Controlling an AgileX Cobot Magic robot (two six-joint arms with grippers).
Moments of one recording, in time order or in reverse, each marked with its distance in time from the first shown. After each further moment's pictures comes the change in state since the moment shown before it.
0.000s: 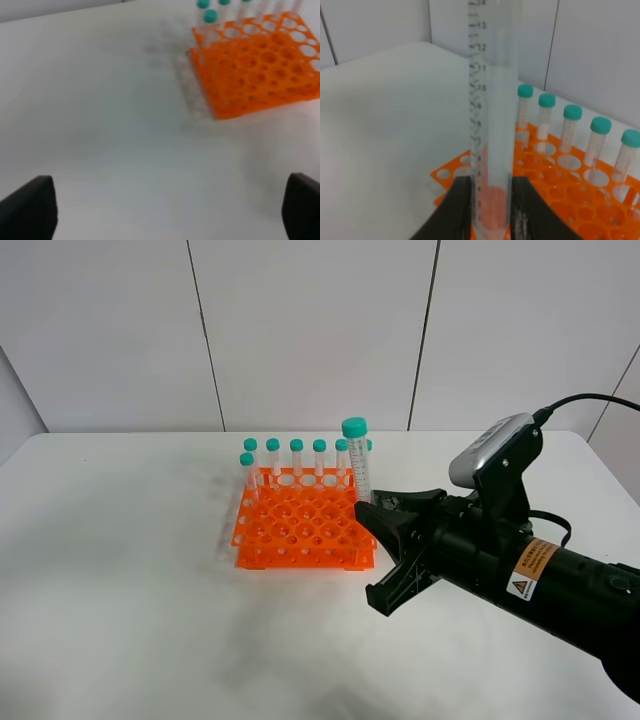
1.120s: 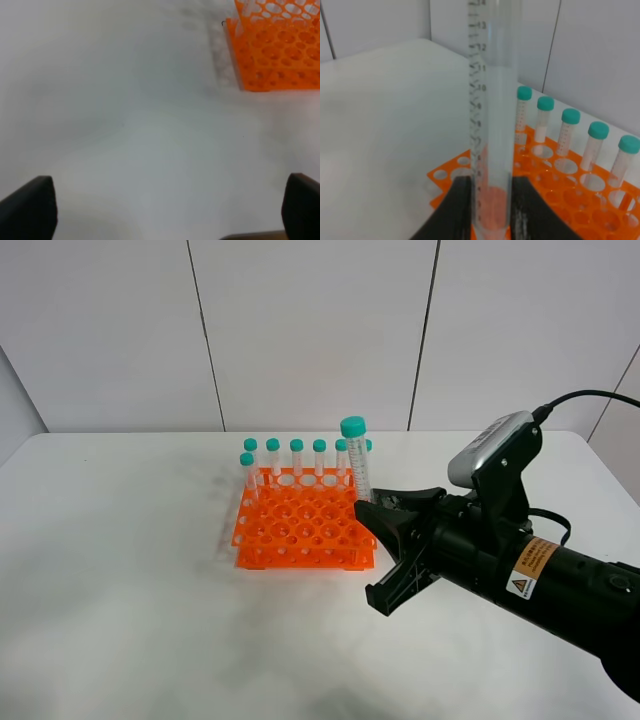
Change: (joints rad) left arm 0.122 -0.311 0.112 0.046 0.191 -0.160; right arm 0.000 0.000 -0.004 0.000 0.000 -0.022
